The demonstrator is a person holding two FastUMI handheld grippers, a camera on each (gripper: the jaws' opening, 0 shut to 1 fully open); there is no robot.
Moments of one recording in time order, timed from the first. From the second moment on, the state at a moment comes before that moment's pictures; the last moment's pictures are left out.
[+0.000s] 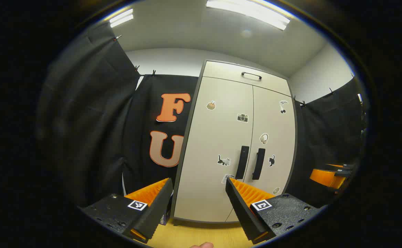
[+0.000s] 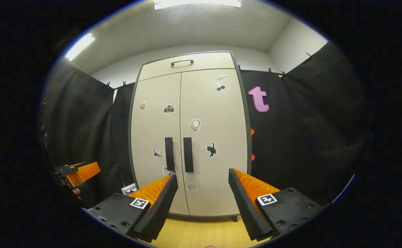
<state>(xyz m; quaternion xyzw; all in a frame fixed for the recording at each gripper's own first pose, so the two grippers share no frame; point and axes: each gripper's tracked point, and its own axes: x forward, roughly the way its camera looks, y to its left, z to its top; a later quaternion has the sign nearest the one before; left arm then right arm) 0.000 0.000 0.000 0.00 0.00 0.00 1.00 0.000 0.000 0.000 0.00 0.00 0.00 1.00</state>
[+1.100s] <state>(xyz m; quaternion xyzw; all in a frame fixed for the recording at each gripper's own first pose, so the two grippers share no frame) -0.010 0.000 0.001 0.00 0.00 0.00 1.00 -0.003 0.003 0.002 0.01 0.01 -0.01 1.00</state>
